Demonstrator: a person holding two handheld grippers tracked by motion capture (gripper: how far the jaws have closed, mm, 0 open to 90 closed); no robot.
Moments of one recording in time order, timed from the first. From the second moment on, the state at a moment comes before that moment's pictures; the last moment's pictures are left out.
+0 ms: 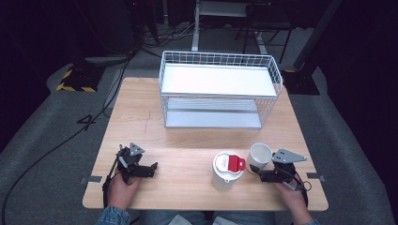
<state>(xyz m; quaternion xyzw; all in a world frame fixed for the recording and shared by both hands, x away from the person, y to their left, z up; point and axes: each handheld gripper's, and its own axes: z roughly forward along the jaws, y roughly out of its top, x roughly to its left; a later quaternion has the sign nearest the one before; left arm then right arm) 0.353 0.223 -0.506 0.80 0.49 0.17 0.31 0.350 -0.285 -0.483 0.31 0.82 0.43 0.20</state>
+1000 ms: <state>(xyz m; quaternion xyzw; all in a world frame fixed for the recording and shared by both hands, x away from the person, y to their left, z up) 0.353 0.222 -0.506 0.80 0.49 0.17 0.31 0.366 -0.283 -0.429 0.33 0.81 0.44 0.19</state>
